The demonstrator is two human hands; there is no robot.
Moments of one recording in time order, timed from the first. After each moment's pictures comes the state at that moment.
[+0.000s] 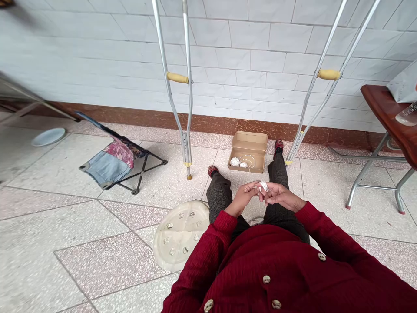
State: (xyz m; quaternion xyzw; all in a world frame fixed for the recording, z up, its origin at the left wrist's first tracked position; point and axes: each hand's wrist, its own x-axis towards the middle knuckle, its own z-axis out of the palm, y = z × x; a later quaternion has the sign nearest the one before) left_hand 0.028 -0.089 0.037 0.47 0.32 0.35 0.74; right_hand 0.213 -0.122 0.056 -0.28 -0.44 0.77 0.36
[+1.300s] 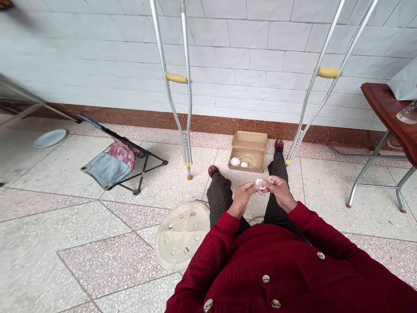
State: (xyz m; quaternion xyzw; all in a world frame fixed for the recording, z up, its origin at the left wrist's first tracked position) left_hand 0.031 -0.091 0.035 0.48 0.40 0.40 0.68; right_hand 0.187 -0.107 0.025 -0.49 -0.29 0.61 0.55
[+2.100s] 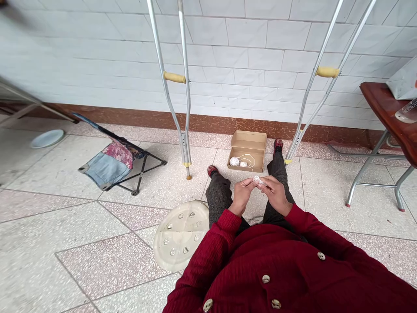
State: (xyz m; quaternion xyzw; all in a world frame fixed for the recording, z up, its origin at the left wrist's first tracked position) left_hand 0.041 -0.082 0.033 0.50 0.45 0.42 0.61; right_hand 0.179 -0.118 0.026 -0.52 -0.55 0.42 0.51
